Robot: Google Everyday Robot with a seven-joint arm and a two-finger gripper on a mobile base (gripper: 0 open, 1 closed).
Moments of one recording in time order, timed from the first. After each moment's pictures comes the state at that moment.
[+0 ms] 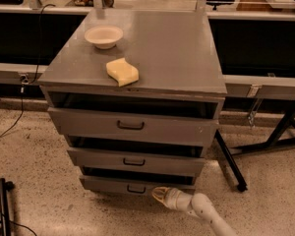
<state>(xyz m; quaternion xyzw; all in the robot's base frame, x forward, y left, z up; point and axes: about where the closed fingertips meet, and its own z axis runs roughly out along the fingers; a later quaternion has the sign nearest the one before) 0.595 -0.064 0.162 -0.52 0.67 0.16 0.50</state>
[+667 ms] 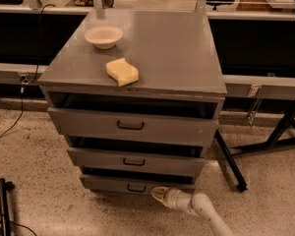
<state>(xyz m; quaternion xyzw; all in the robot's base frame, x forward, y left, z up) 0.603 -0.062 0.149 -0.51 0.67 0.18 0.51</state>
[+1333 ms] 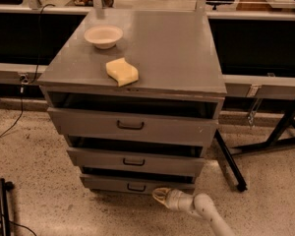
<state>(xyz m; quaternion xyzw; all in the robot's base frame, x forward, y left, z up) 0.593 -0.063 0.148 -0.51 0.66 0.20 0.51</state>
